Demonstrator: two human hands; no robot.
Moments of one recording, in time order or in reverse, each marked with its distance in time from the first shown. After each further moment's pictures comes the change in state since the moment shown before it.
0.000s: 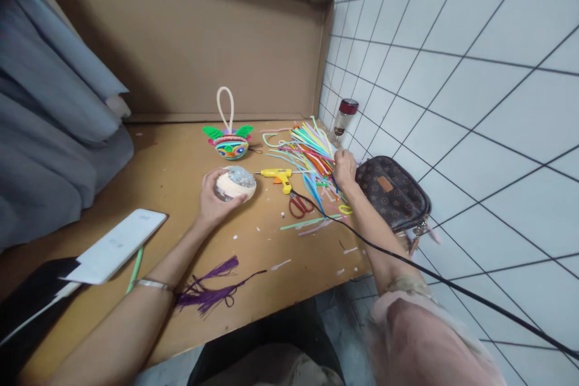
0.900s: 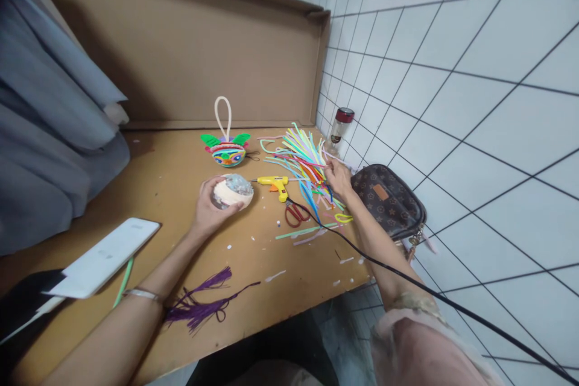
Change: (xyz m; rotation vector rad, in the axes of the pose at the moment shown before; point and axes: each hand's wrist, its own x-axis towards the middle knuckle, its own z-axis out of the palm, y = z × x) left_hand 0.002 -0.001 0.003 -0.002 -0.031 -0.037; right_hand -0.003 0.009 -0.002 0.373 -0.052 -0.087
